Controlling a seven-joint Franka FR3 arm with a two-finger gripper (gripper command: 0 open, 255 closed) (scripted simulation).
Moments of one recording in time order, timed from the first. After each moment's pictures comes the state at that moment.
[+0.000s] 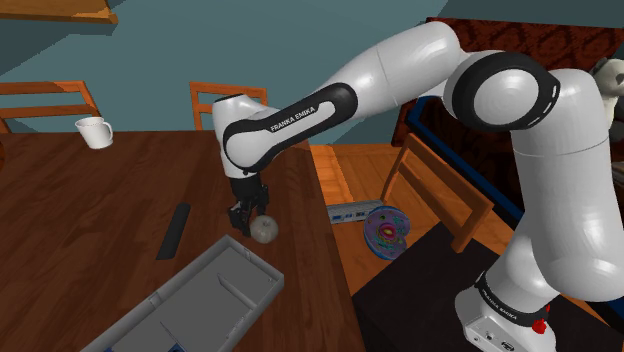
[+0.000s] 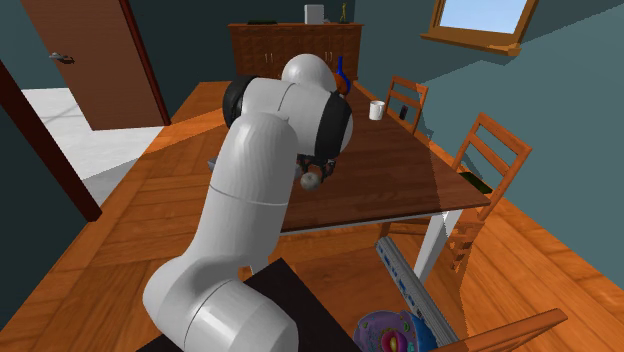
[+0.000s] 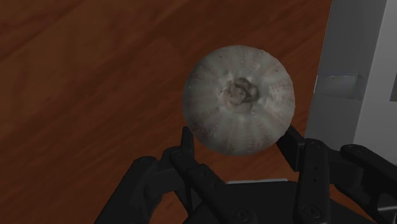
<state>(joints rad) 0.36 0.58 0.29 -1.60 0.00 1.98 0.11</state>
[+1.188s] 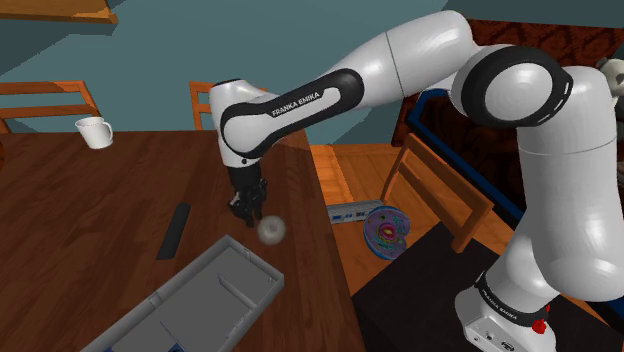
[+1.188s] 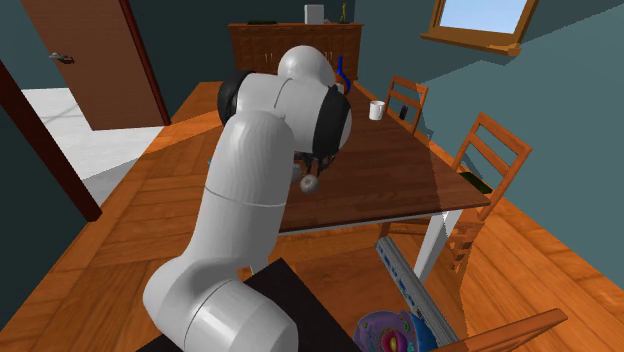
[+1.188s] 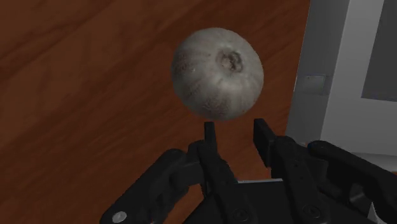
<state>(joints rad) 0.36 0.54 0.29 -1.57 0.01 1.92 0.11</state>
